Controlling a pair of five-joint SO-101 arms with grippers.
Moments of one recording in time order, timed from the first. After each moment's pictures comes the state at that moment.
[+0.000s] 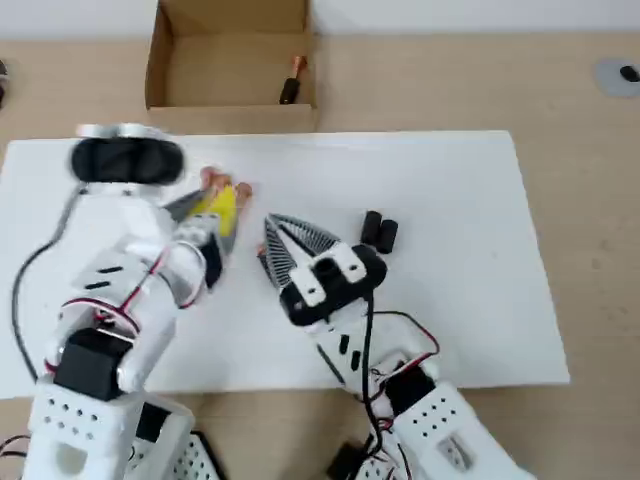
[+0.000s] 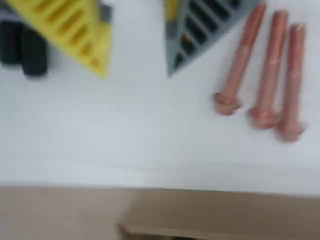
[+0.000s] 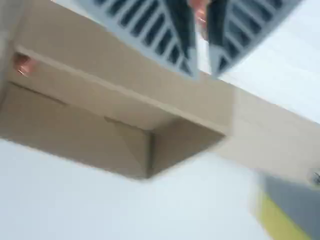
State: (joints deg) left arm 12.2 -66.5 45.7 54.3 9.3; right arm -38.1 -77.6 96.2 -11.0 -1.5
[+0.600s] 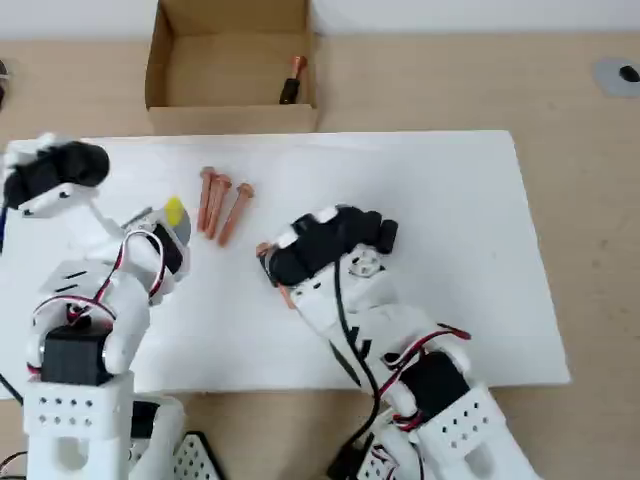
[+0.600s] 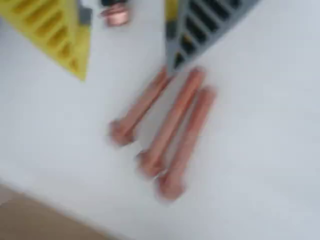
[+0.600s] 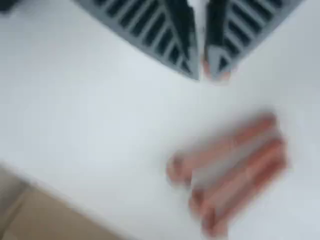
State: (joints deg) left arm -0.4 -65.1 47.6 61.8 17.2; right arm -37.3 -77.6 71.3 44.6 -1.6
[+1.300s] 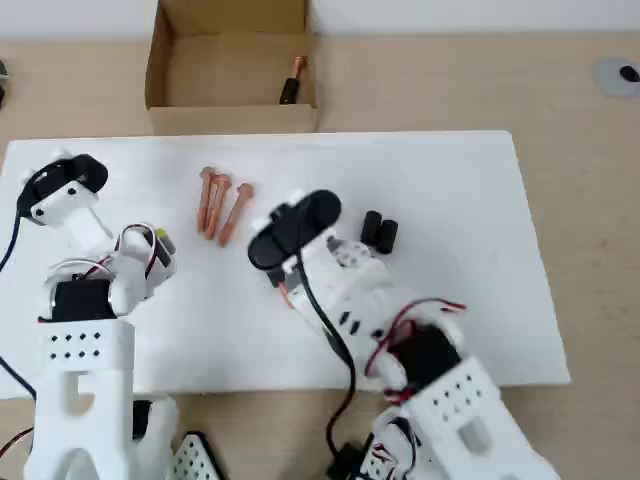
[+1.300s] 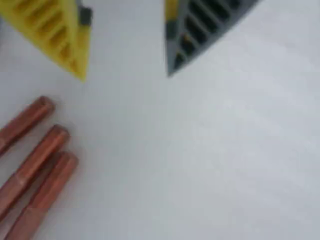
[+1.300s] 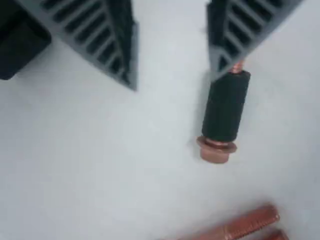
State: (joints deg) left arm -7.8 -51.5 52.9 62.0 17.2; right arm -37.3 -61.8 59.4 54.1 1.5
